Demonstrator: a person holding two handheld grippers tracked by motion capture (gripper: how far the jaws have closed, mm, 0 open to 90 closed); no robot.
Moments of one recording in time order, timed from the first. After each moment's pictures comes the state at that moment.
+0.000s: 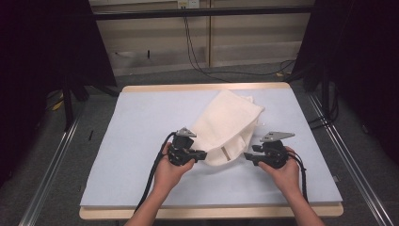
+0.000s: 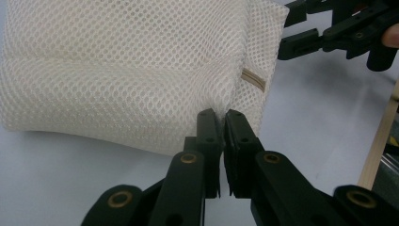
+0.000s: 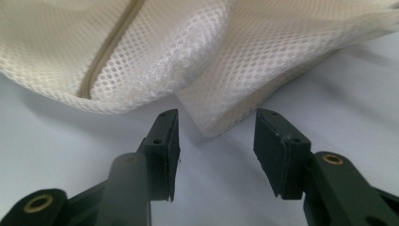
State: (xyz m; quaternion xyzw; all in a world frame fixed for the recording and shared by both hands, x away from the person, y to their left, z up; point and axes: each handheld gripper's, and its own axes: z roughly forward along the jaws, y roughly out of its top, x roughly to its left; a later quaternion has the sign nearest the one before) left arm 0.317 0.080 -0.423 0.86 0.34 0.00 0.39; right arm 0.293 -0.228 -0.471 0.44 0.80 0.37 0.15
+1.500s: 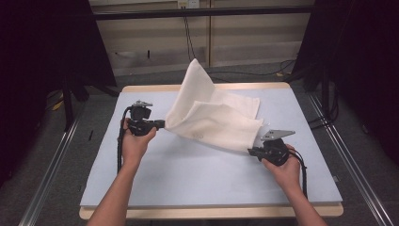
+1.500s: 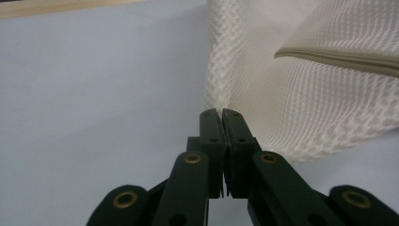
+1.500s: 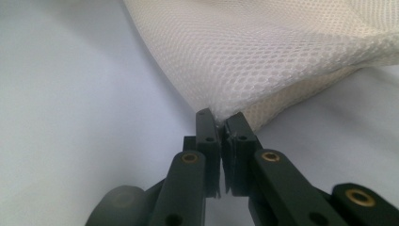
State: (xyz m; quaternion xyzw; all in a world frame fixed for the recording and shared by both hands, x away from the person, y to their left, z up) left arm 0.389 0.182 -0.388 0.79 0.47 0.12 0.38; right arm 0.296 -0.237 -0.466 0.42 0.81 0.38 0.15
